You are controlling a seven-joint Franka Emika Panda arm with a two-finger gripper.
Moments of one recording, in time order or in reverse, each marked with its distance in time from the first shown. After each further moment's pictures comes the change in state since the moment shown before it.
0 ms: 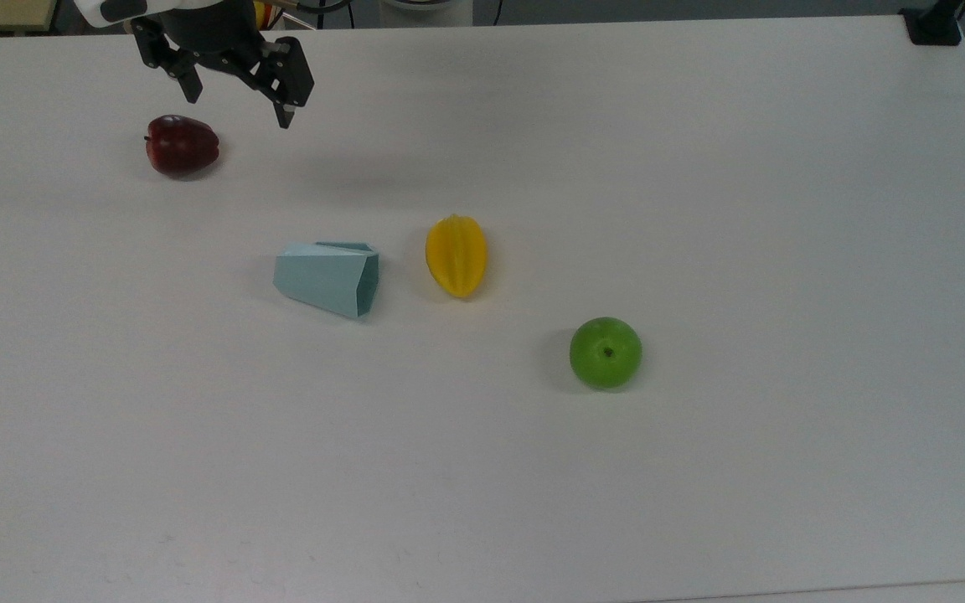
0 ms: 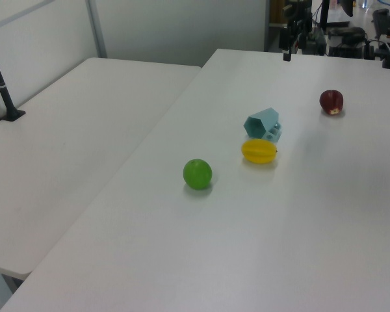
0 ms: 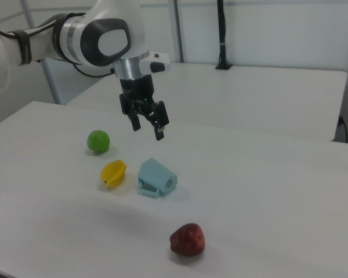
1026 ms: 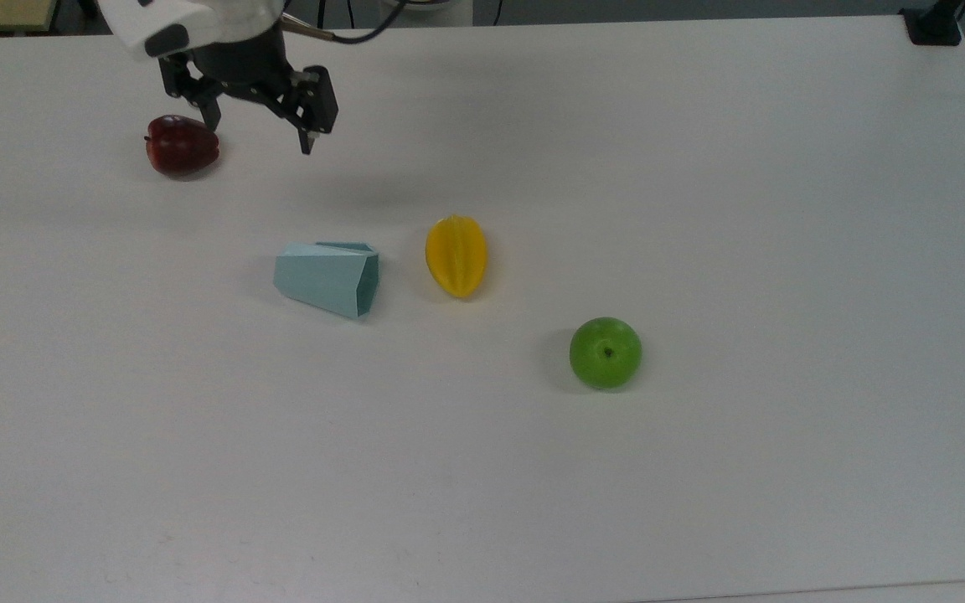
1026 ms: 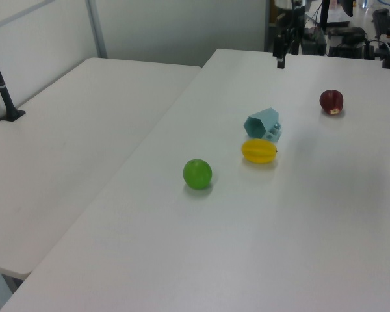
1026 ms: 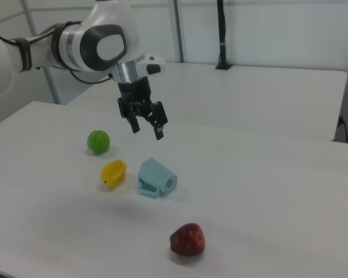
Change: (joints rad) arm 0.042 0.041 0.012 -0.003 -0.048 0.066 -0.006
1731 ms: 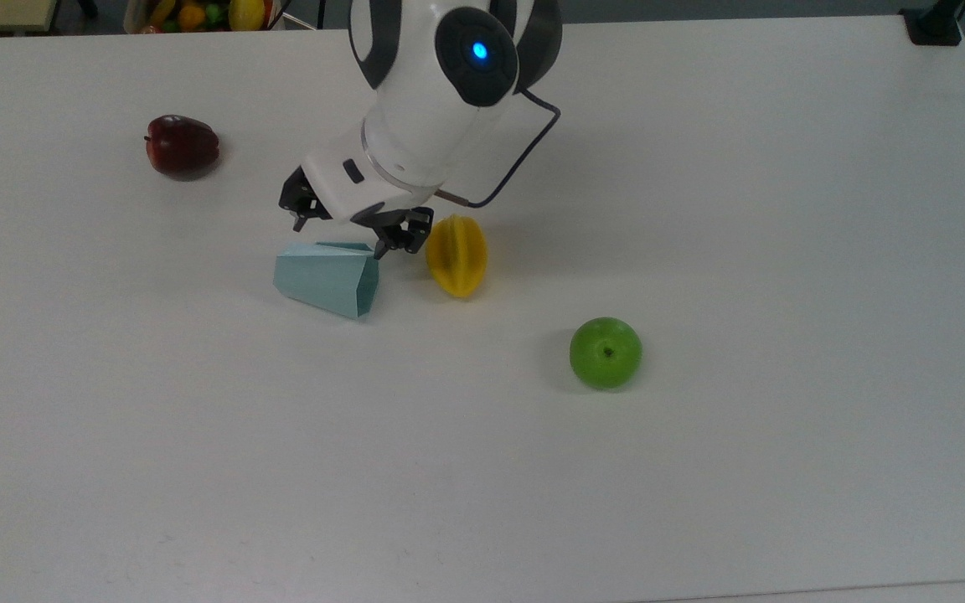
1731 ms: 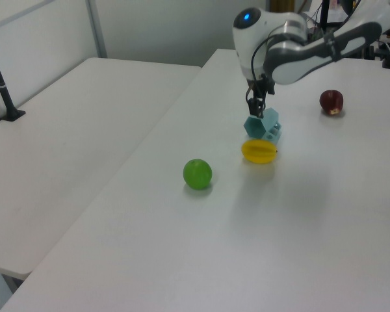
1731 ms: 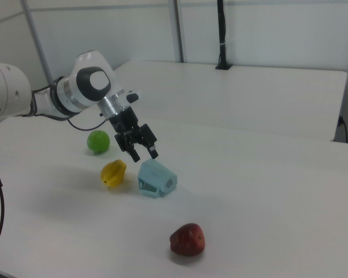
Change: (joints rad) arm 0.197 0.238 0.004 -0.006 -0.344 0.110 0.289
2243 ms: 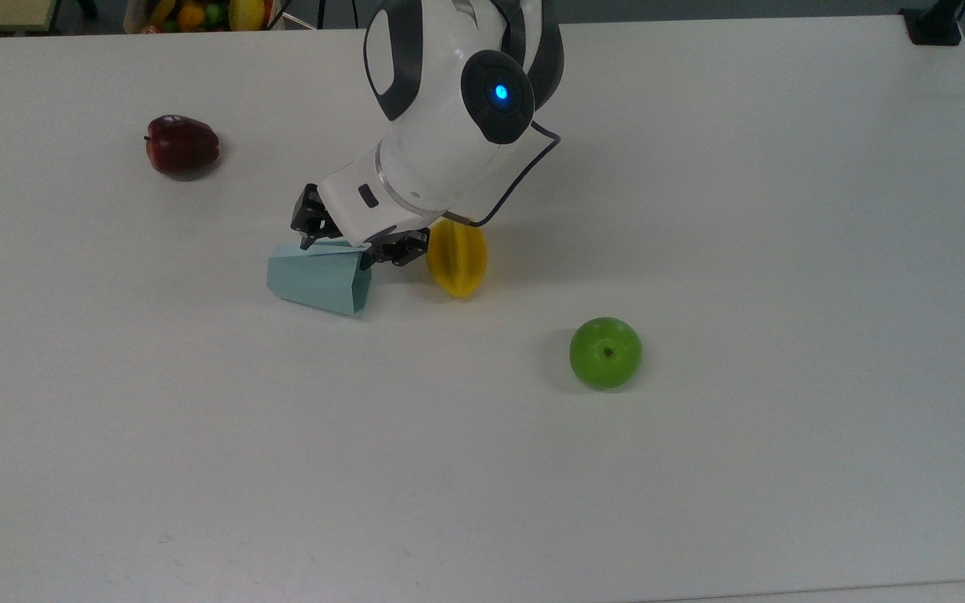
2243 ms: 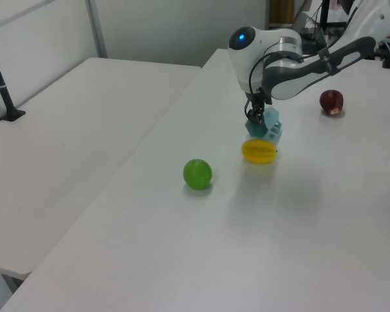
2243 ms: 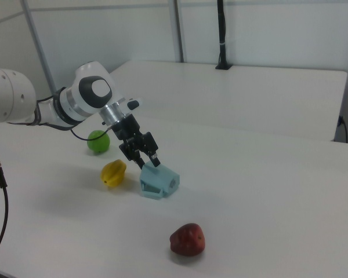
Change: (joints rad) arm 0.010 0.042 -0.003 -0.004 -0.063 0.013 0.020
